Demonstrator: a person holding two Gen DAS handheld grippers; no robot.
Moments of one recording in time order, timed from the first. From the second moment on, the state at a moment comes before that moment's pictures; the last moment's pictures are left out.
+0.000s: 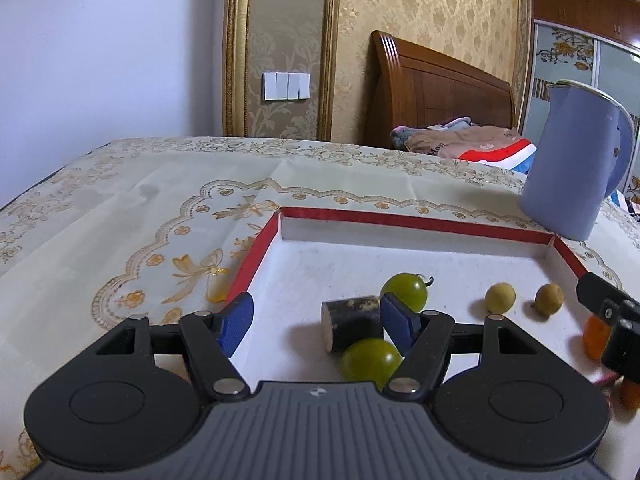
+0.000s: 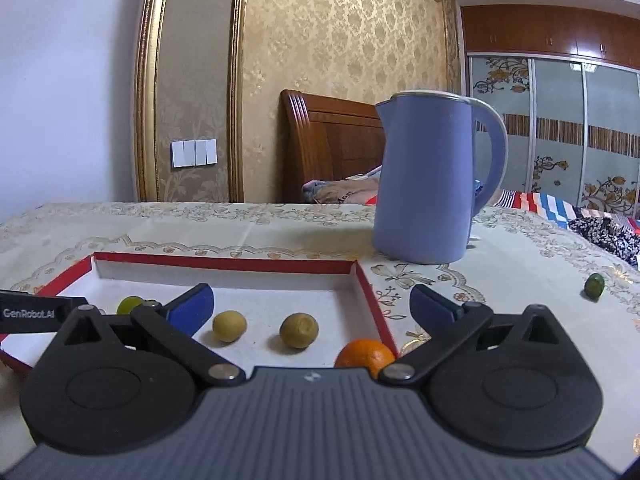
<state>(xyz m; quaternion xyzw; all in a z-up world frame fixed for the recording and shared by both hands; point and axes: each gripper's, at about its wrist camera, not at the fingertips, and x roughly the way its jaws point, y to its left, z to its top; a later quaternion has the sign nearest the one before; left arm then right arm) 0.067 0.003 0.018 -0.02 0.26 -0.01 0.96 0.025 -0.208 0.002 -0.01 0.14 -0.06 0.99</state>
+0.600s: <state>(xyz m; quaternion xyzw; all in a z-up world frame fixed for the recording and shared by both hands) 0.026 0.000 0.013 0.01 0.27 -0.06 0.96 -0.057 -0.273 -0.003 0.04 0.14 -0.08 0.99</state>
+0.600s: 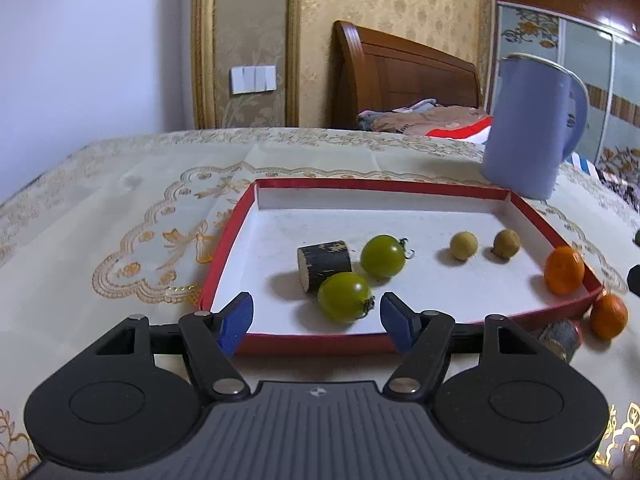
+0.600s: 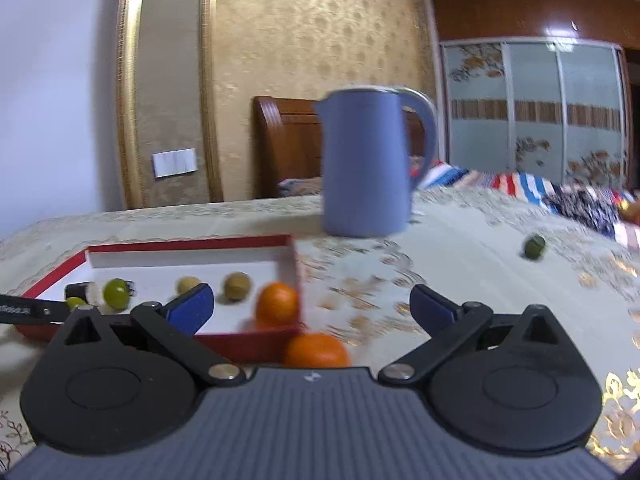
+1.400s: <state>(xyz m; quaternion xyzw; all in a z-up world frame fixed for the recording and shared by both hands) -0.011 -0.023 0.005 0.04 0.30 -0.16 0.94 -0.081 -0.305 -0.018 0.06 0.19 -0.07 0.98</state>
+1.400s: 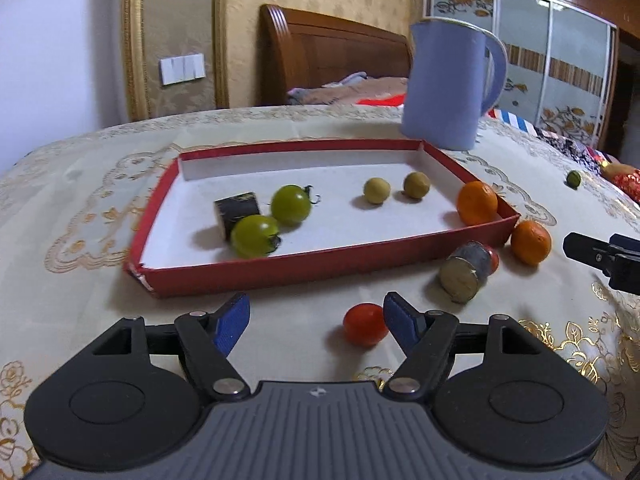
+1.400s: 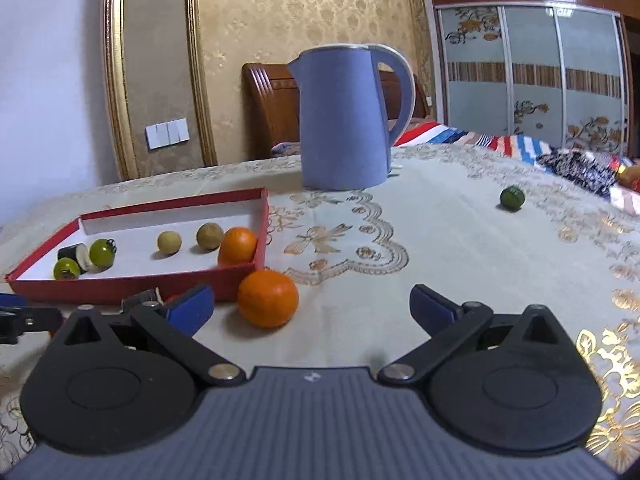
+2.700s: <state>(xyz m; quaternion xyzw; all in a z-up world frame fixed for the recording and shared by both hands) -0.001 -0.031 -0.005 0.06 0.32 -0.15 0.93 -0.075 -0.307 -0.022 0.07 0.21 -0.06 0.97</state>
